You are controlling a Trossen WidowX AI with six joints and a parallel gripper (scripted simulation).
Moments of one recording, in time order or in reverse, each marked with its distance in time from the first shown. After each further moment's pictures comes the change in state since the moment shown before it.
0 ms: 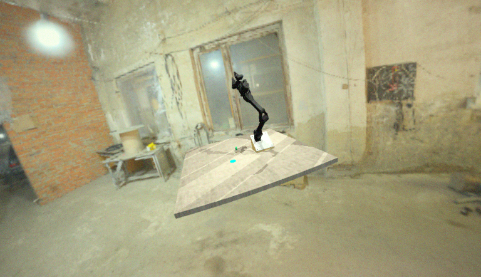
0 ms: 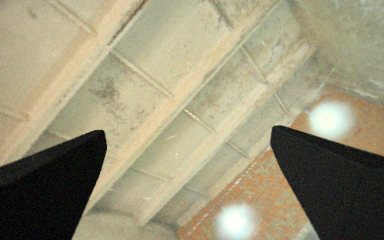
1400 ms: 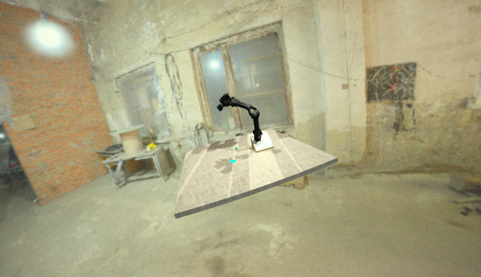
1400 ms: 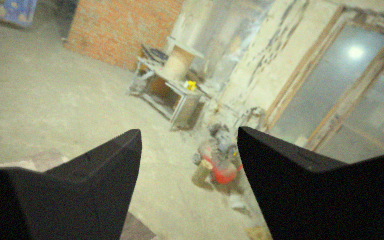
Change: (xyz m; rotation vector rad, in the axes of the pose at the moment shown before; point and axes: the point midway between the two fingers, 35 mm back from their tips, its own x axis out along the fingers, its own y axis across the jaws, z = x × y) arm -0.057 -0.354 -0.098 -1.566 1.137 -0.438
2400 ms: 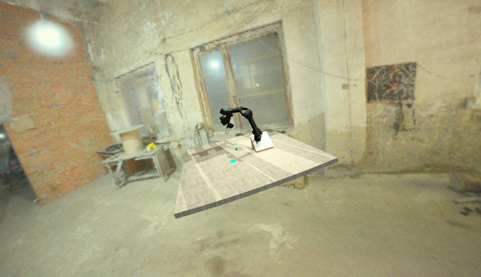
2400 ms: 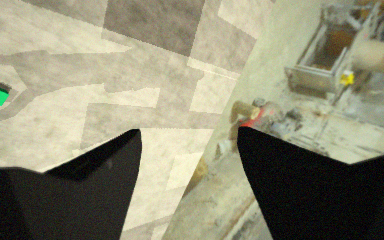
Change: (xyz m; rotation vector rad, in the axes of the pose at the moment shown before) arm 0.044 0.084 -0.235 -1.126 0.474 0.779
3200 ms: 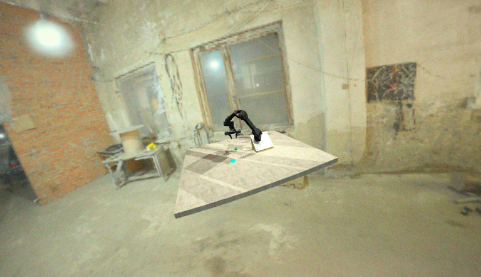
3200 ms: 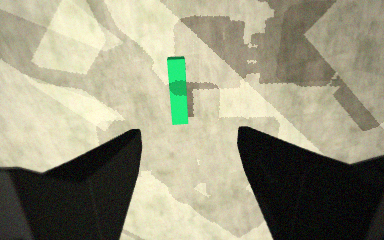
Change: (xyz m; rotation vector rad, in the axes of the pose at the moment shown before) arm 0.066 0.144 -0.009 -0.766 -0.327 0.574
